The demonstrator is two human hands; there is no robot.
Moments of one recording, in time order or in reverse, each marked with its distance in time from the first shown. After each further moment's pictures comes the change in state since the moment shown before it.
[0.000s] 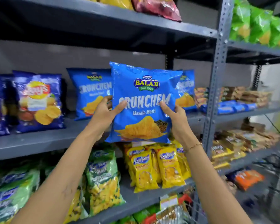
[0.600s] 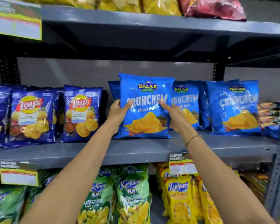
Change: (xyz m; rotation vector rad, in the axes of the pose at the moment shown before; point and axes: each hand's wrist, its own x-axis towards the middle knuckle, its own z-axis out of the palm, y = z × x) left_hand 0.097 -0.021 -0.084 0.121 0.358 -0.089; right_hand 0.159 0.069 0.112 0.066 -0.228 0.207
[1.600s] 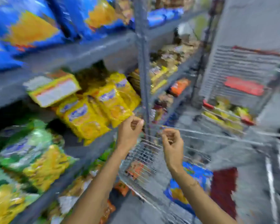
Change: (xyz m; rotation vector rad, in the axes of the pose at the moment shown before) left_hand -0.323 -0.174 0.212 0.263 -0.861 -0.078; right_hand -0.435 0.158 -0.152 -0.457 1.228 0.105
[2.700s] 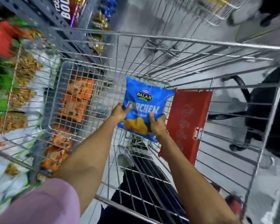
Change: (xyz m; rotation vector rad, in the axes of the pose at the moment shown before) left_hand -0.066 -0.286 0.355 0.108 -0.798 -0.867; right_hand 0.010 0.351 -0.170 -0.470 0.072 1.037
